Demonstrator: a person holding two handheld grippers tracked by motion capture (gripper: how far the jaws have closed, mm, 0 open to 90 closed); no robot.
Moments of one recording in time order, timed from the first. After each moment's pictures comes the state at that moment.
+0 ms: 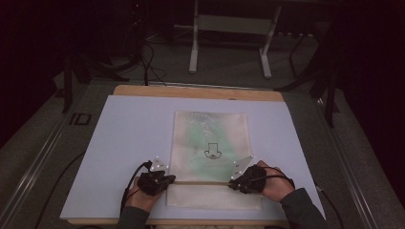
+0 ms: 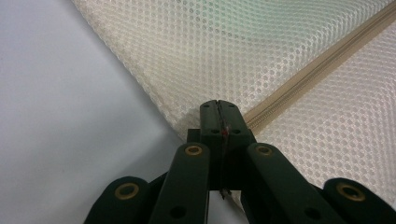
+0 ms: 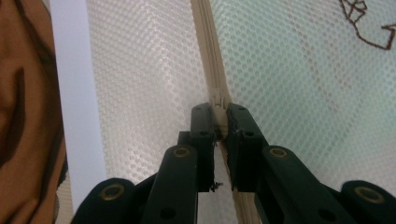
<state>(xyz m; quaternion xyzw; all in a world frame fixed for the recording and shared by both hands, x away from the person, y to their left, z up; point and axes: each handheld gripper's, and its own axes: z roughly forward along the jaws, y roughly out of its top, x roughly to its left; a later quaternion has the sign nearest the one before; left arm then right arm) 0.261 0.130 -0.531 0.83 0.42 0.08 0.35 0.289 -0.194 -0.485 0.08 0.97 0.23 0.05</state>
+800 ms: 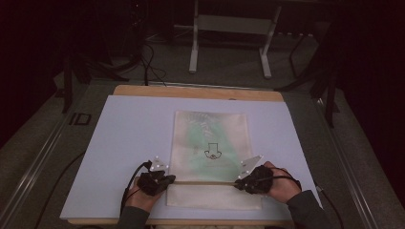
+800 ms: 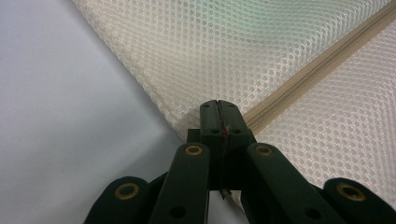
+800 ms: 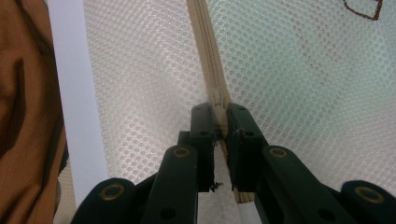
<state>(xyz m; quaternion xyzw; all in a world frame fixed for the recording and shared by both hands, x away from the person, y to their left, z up) 0.261 0.130 -0.531 0.83 0.42 0.08 0.35 0.289 -0.212 -0.485 0.09 0.97 0.23 0.05</state>
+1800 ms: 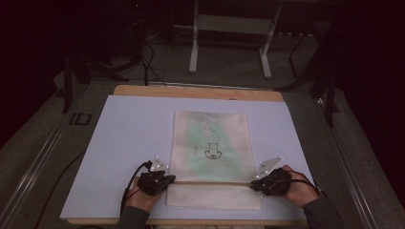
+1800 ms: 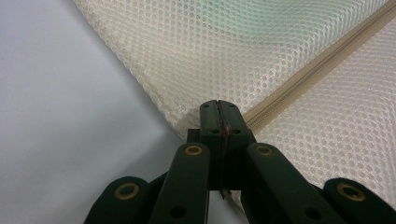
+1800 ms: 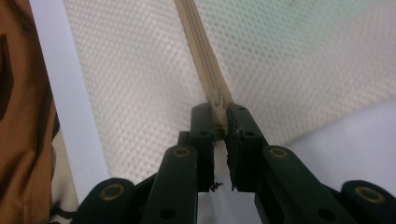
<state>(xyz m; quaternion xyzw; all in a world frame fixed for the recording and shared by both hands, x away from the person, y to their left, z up) 0.260 0.129 -0.531 0.83 0.42 0.08 0.35 0.285 -0.264 -0.489 0.15 0.96 0.24 0.05</state>
